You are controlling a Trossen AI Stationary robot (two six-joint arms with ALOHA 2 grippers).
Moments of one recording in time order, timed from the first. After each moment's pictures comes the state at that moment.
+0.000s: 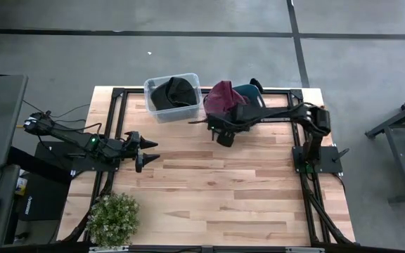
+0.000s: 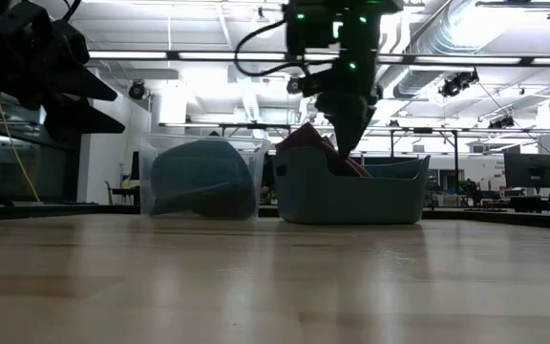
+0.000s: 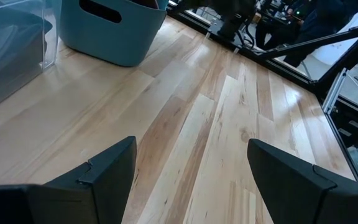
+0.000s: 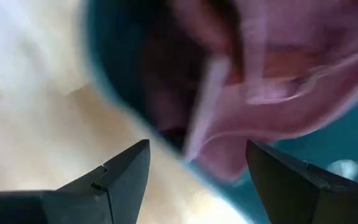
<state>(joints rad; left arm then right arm) -0.33 0.38 0.17 -0.11 -0.48 -0.58 -0.15 1.85 1.52 -1.10 0.46 0.29</state>
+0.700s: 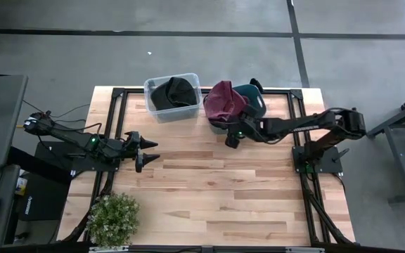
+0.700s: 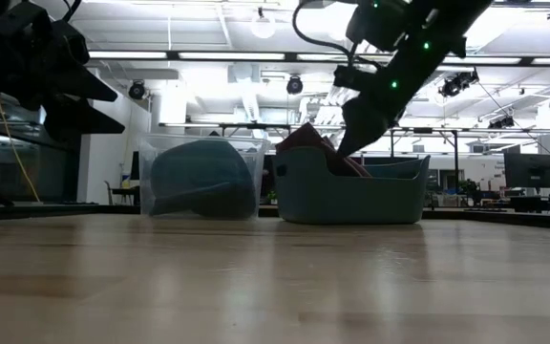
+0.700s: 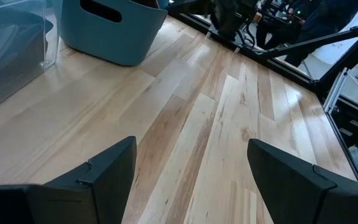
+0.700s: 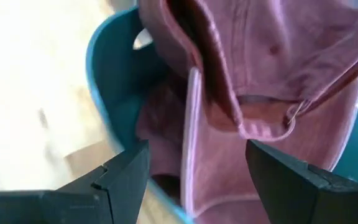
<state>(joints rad) -0.33 0.38 0.17 -0.11 -0.48 -0.58 -0.12 1.49 0.86 -0.21 0.56 0.07</state>
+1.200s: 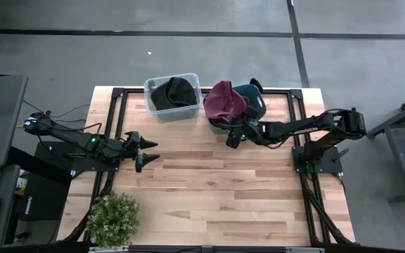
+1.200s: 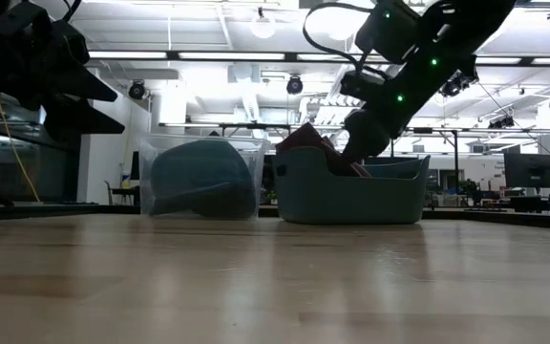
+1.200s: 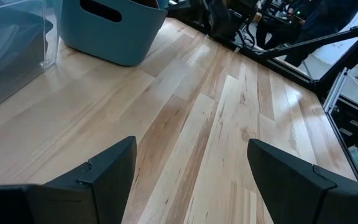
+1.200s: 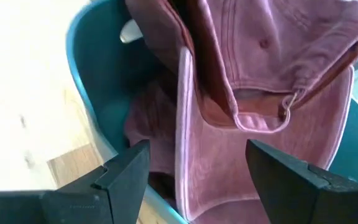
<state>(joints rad) -0.33 0.38 0.17 -0.11 -0.48 -0.58 -0.12 1.49 0.75 -0.03 0.63 0.04</state>
